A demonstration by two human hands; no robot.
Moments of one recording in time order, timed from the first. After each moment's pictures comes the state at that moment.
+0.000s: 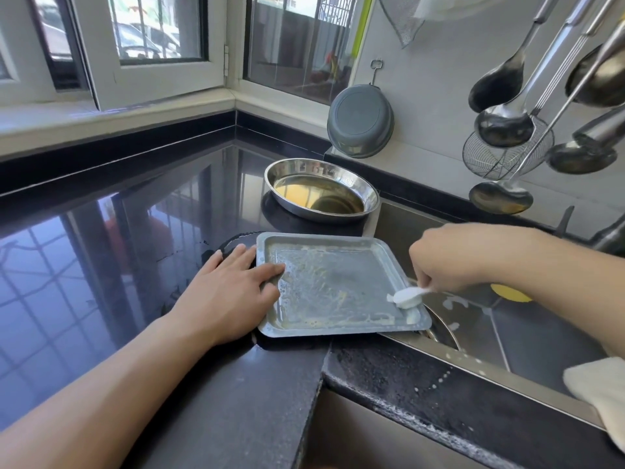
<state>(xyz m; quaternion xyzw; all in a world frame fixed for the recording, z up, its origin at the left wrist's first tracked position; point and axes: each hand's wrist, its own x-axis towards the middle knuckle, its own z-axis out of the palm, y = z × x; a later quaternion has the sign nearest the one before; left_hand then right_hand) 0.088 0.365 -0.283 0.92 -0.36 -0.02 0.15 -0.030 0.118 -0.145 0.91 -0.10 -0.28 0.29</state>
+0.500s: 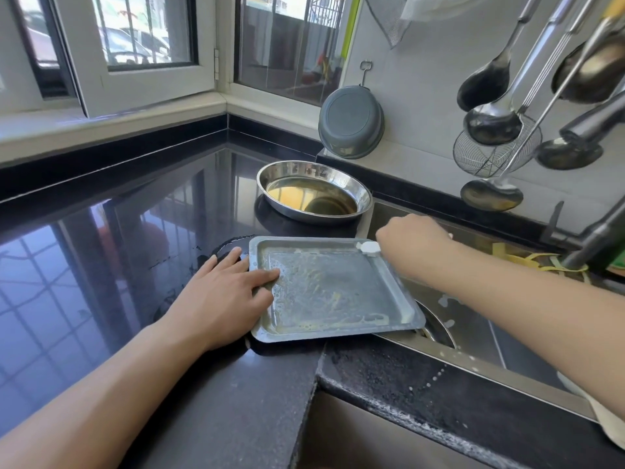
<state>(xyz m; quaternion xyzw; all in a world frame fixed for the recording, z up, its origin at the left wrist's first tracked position) 0.091 0.364 -0.284 0.92 -0.37 -0.04 0.15 0.003 0.119 -0.179 0.93 -0.14 -0.12 0.32</state>
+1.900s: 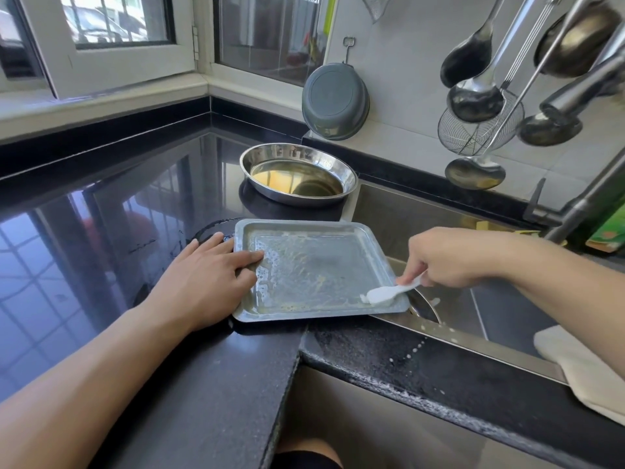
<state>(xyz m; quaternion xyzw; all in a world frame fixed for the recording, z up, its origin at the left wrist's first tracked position) 0.095 0.362 -0.291 0.92 -0.37 0.01 0.14 -0.067 0.076 -0.167 0.95 -0.13 -0.26 0.10</state>
